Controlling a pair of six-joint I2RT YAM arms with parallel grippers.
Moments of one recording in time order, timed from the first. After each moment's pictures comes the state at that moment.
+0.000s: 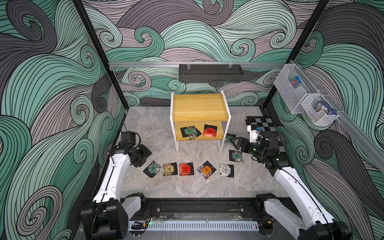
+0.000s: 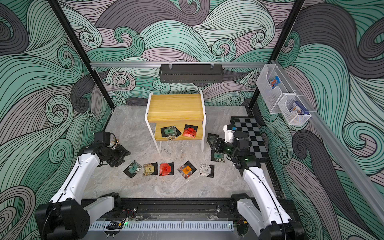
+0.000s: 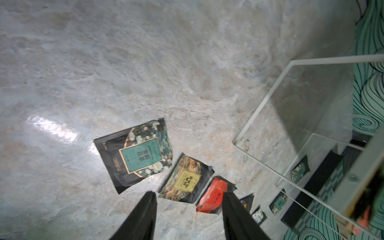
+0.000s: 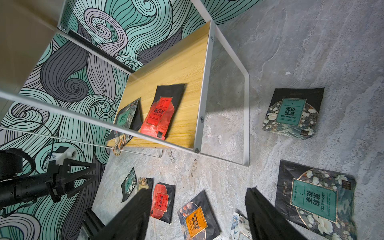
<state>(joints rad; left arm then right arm) 0.13 1.11 0.88 -0.93 0.31 -0.70 0.10 0.93 0.70 -0.36 -0.46 0.50</state>
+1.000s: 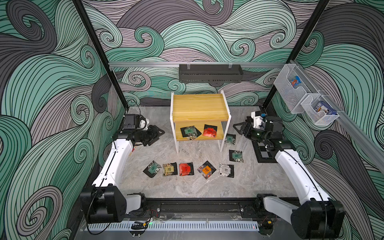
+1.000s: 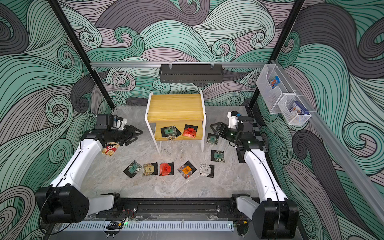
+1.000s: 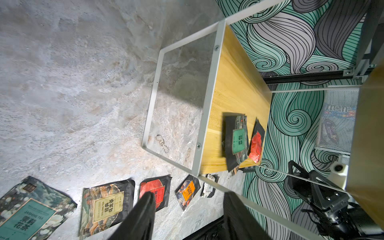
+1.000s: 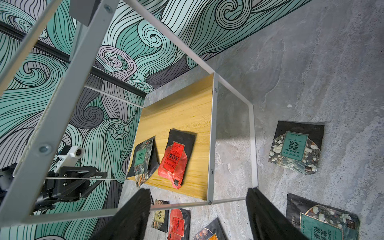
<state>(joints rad) 0.04 1.28 1.13 -0.78 0.63 -0.60 -0.02 1.18 1.00 -0.42 -0.57 0.53</state>
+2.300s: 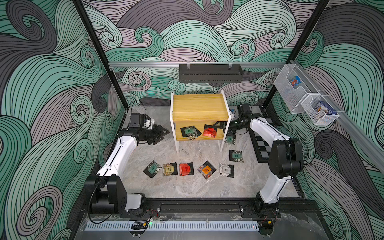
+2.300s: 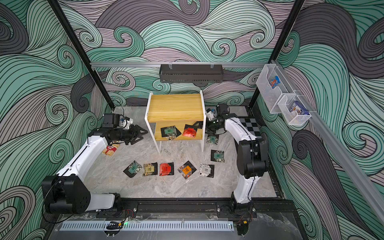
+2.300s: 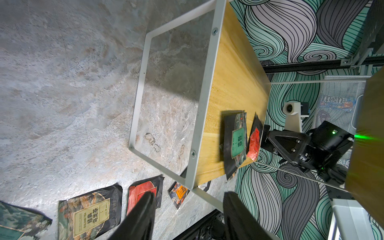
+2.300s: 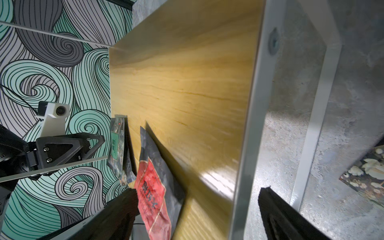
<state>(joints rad) -0.01 1.35 1.11 -0.70 0.67 -0.63 0.14 1.84 1.46 -0.73 -0.78 0.34</state>
